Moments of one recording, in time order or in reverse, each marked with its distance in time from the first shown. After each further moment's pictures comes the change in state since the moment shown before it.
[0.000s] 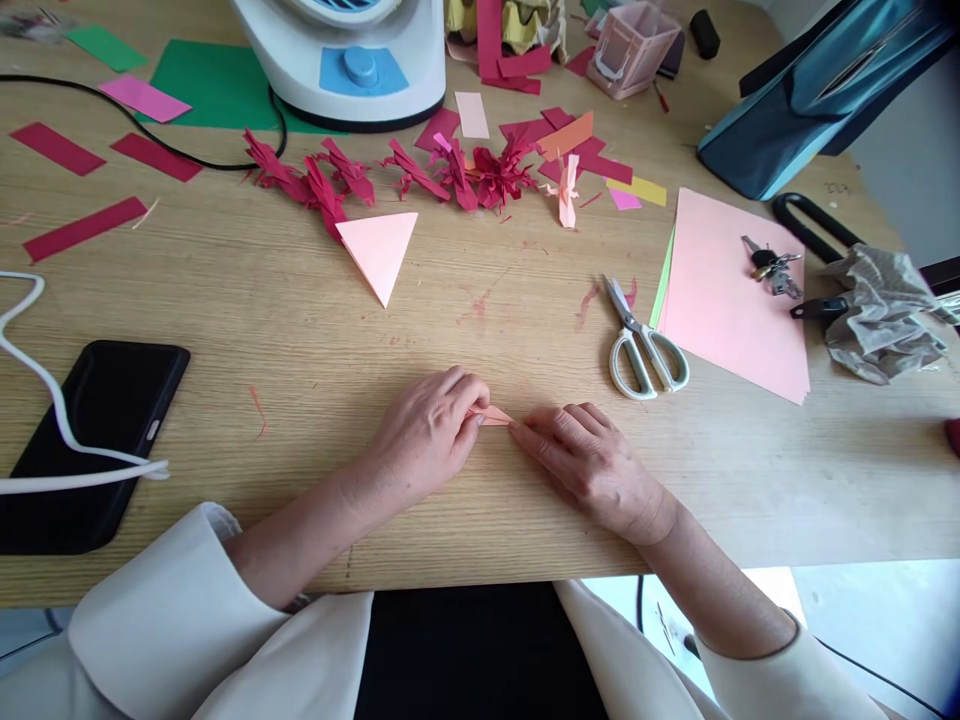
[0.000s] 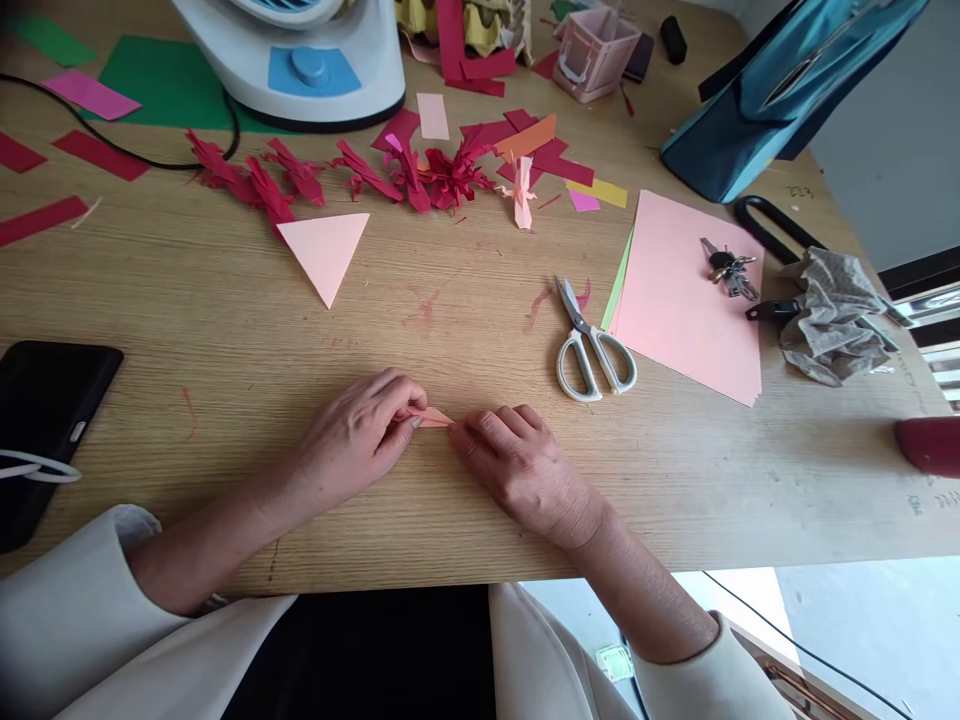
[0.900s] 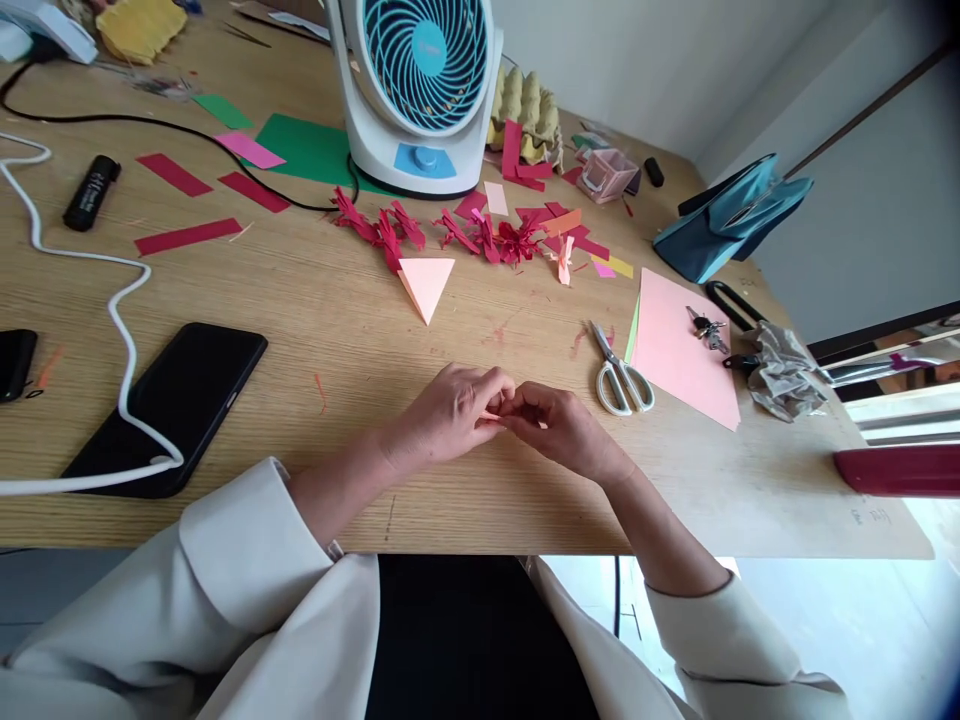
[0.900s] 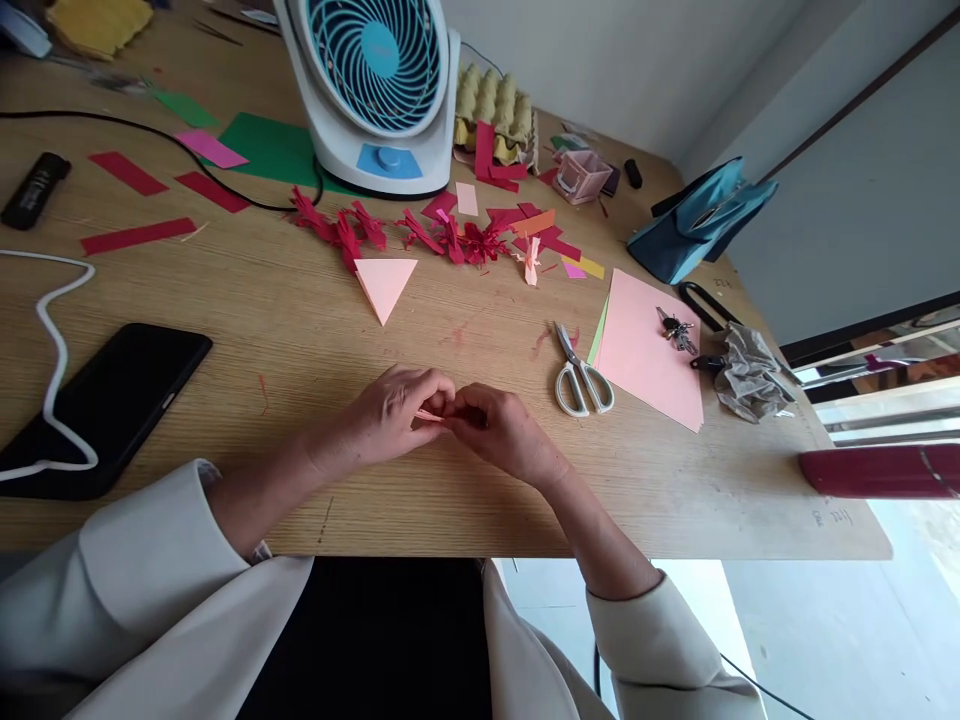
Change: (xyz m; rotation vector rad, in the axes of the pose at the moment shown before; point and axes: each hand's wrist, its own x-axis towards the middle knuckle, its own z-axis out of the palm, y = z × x) left_hand -0.004 -0.014 -0.015 -0.156 0.167 0.225; right_hand 0.065 -0.021 -0.012 0.740 0.039 0.425
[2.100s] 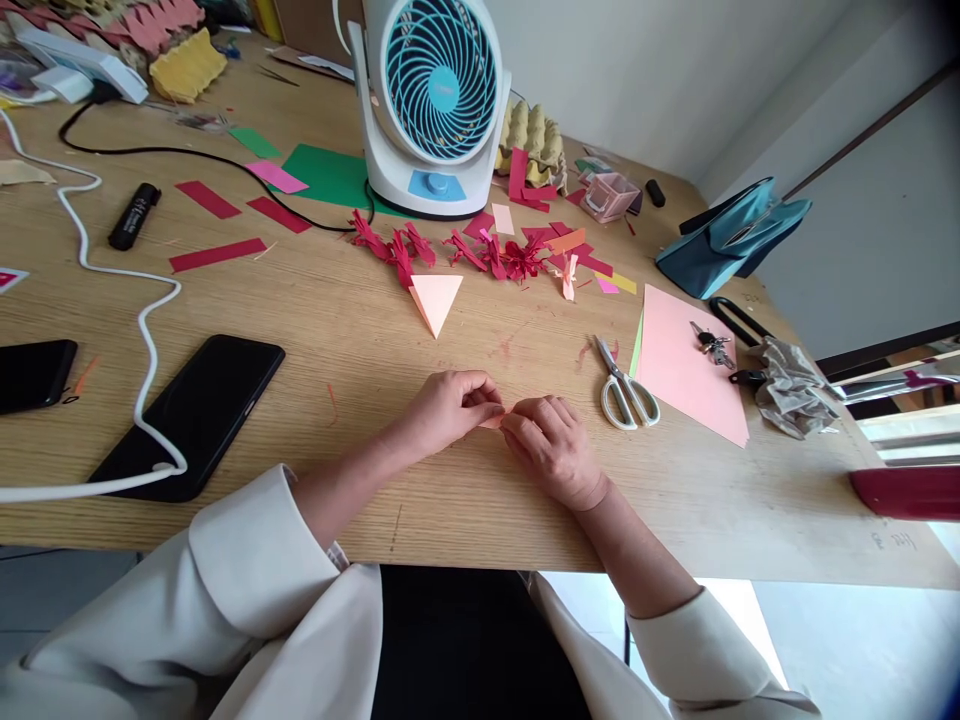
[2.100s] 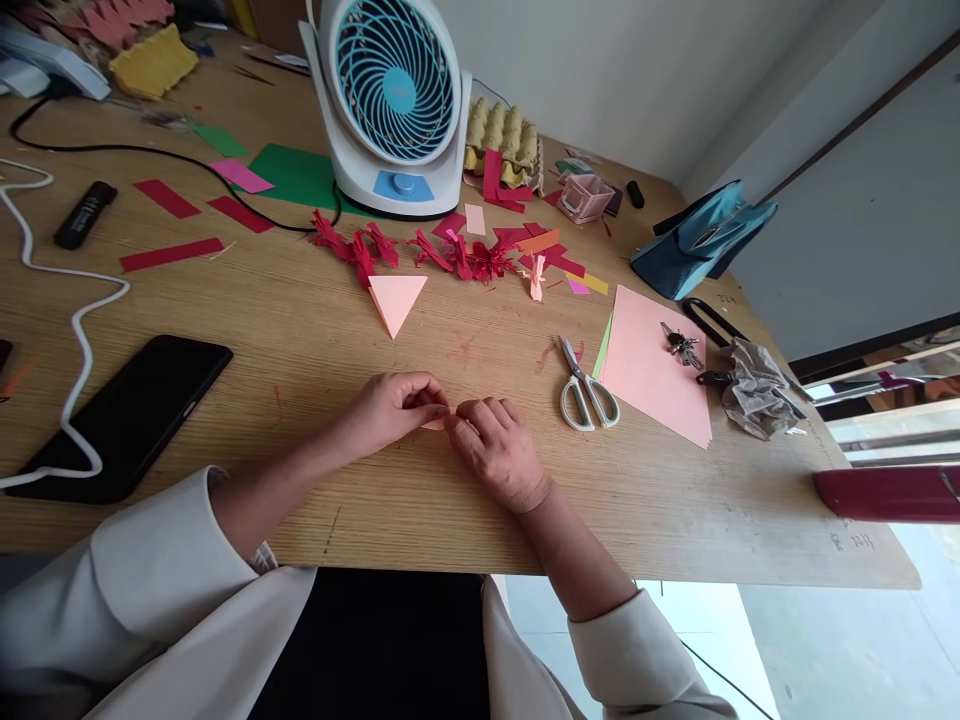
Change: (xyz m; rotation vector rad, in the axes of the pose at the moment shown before) left_hand 0.002 -0.019 0.002 -0.575 0.073 -0.413; right_hand -0.005 0.021 0.023 -0.866 0.325 -0.610
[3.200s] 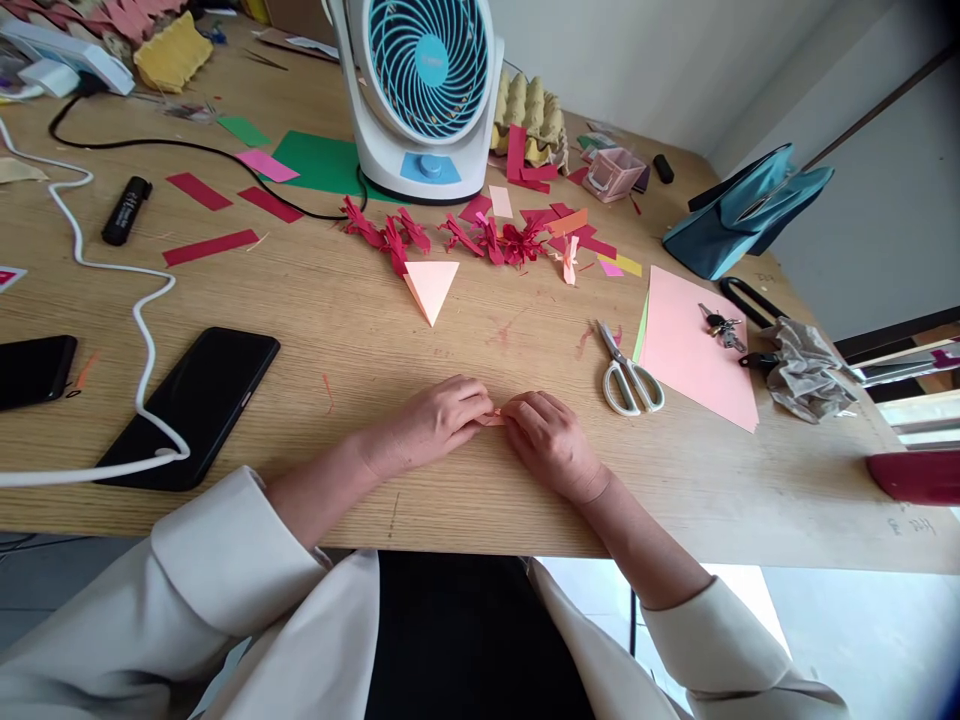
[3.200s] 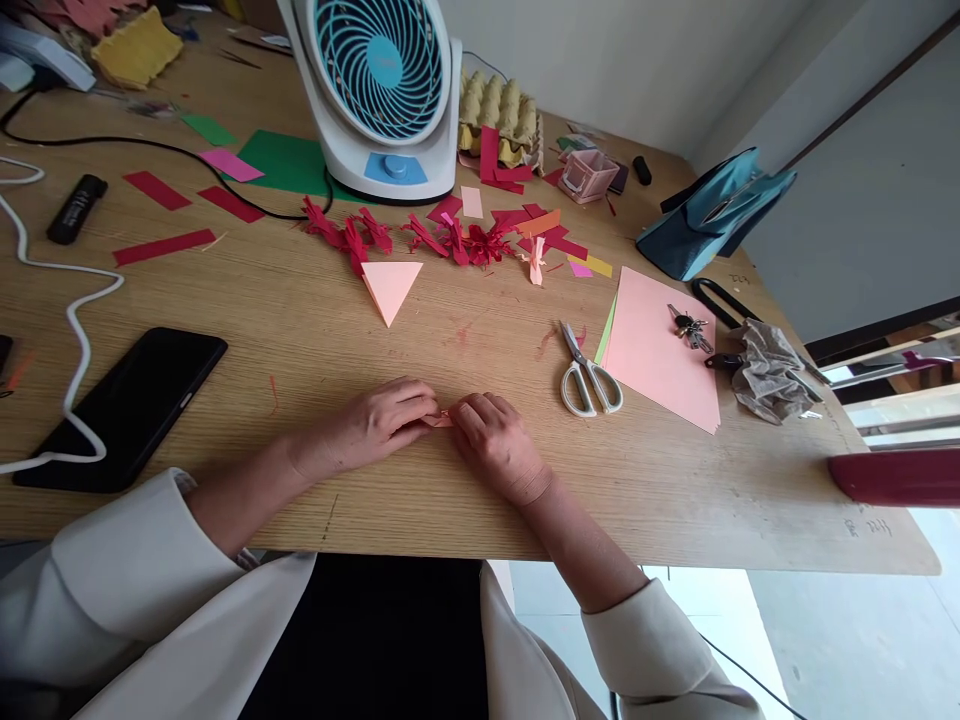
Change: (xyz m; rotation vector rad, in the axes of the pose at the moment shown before) left_hand -0.024 -0.001 -0.010 0.719 -0.214 0.545; right_hand -0.009 -0.001 0.003 0.237 -0.143 0.162
